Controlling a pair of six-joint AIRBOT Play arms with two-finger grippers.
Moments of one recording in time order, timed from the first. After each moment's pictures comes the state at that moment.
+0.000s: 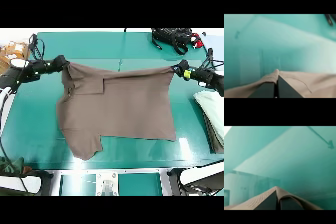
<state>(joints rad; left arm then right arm) 0.05 -1.57 1.34 0.47 -0.60 -1.01 -0.37 -1.72 1.38 -0.32 0.80 0.94</state>
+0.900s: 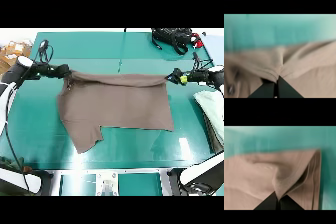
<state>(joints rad) 0.05 -1.68 1.44 0.81 -0.85 -1.12 -0.37 -1.87 1.58 -0.73 1.12 1.10</state>
